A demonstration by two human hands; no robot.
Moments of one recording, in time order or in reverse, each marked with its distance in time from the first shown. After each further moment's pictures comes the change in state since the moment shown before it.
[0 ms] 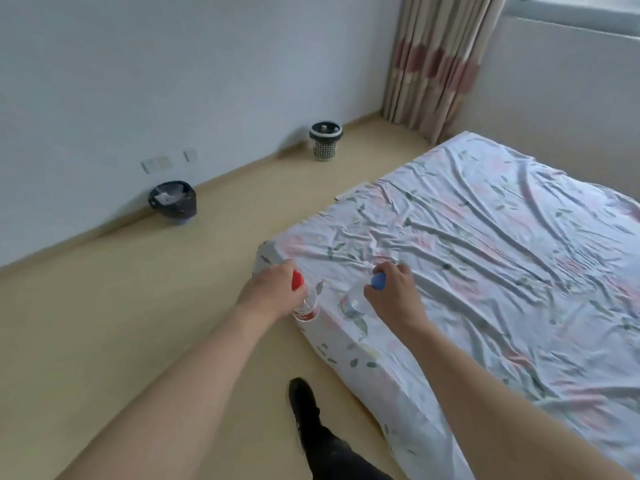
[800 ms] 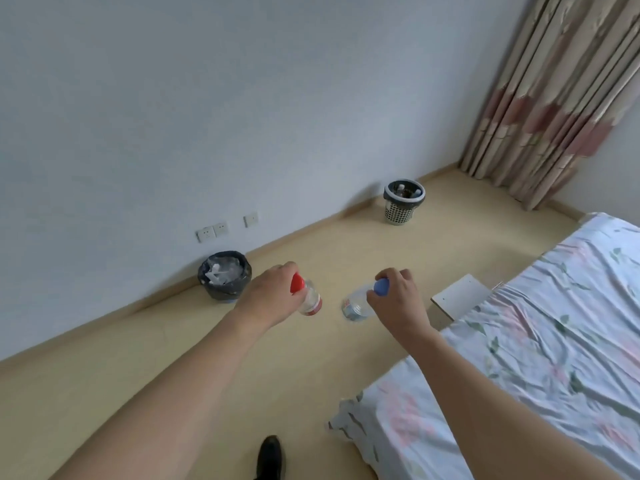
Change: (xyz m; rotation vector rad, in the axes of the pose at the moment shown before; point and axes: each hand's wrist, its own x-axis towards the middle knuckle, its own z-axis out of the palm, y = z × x) left_hand 0.522 -0.371 -0.207 -0.026 0.120 -0.051; right_hand 0.524 -0.363 0.282 0.030 -0.057 -0.131
